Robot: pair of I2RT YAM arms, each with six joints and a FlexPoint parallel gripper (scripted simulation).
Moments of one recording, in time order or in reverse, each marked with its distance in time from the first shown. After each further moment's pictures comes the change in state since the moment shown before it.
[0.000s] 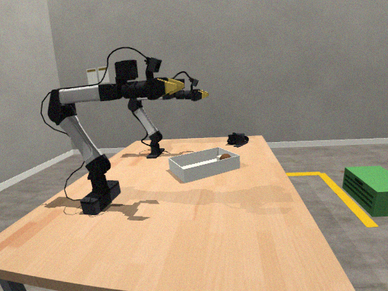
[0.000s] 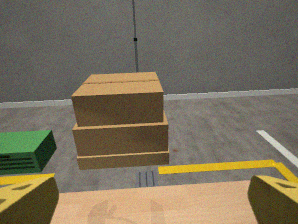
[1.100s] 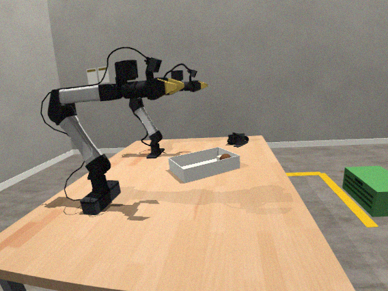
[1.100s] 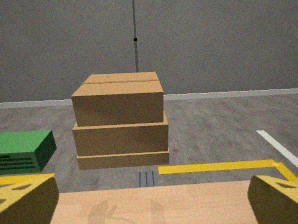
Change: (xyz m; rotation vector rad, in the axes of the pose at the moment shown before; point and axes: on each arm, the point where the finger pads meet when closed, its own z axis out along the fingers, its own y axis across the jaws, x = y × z) left arm -0.058 0.000 -0.007 0.000 -0.038 0.000; right arm 0.000 0.000 0.000 0.000 0.000 0.000
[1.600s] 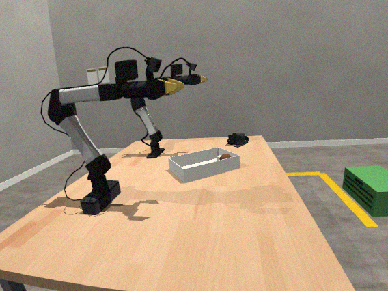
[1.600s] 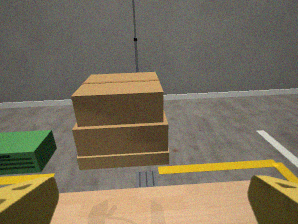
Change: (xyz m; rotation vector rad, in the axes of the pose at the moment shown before) left arm -0.040 0.000 -0.001 0.000 -0.005 0.000; right arm 0.000 0.000 0.000 0.000 0.000 0.000
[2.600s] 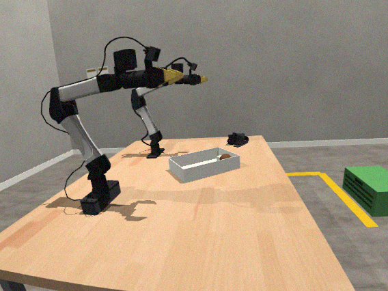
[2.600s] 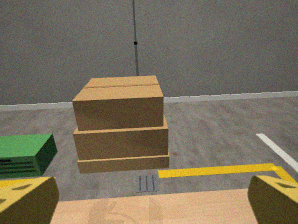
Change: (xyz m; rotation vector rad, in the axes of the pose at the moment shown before) left arm 0.002 0.000 0.001 0.000 0.033 0.001; right arm -0.035 0.001 0.000 0.000 -0.004 0.000
